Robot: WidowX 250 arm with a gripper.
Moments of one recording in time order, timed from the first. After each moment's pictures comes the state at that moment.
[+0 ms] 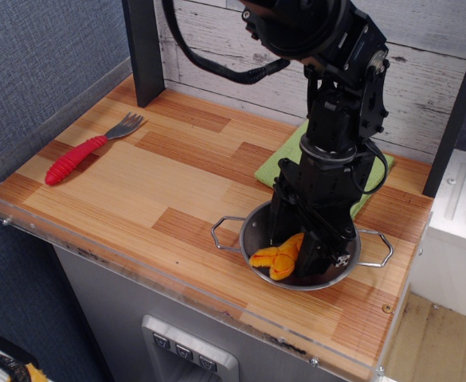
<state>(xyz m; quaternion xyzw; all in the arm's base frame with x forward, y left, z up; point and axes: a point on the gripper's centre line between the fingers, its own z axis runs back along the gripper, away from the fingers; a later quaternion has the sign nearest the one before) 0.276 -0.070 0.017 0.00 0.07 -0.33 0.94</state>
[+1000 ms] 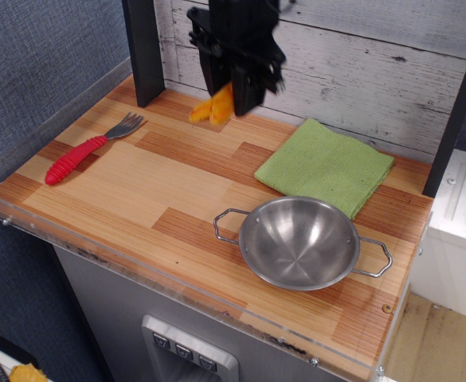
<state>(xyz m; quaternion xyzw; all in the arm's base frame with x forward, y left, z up) 0.334 0.045 0.113 0.03 -0.07 -0.13 0.99</state>
